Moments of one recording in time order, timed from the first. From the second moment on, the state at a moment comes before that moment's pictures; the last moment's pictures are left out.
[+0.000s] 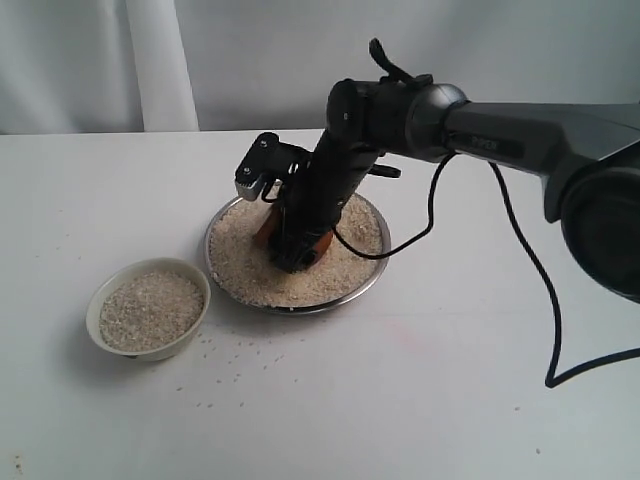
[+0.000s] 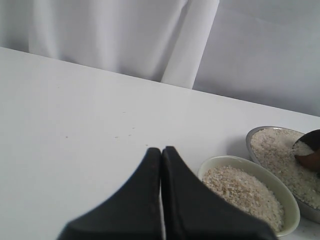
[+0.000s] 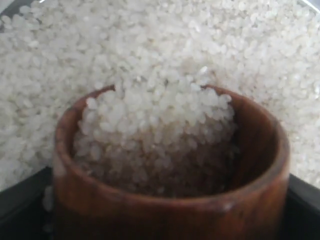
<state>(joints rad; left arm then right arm) 0.04 0.00 0.00 0.02 0.28 -0.25 0.56 2.36 -1.89 0.30 0.85 -0.87</state>
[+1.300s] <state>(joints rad) 0.04 0.00 0.00 0.02 0.28 -0.25 0.82 2.13 -1.83 0.00 0.63 -0.83</state>
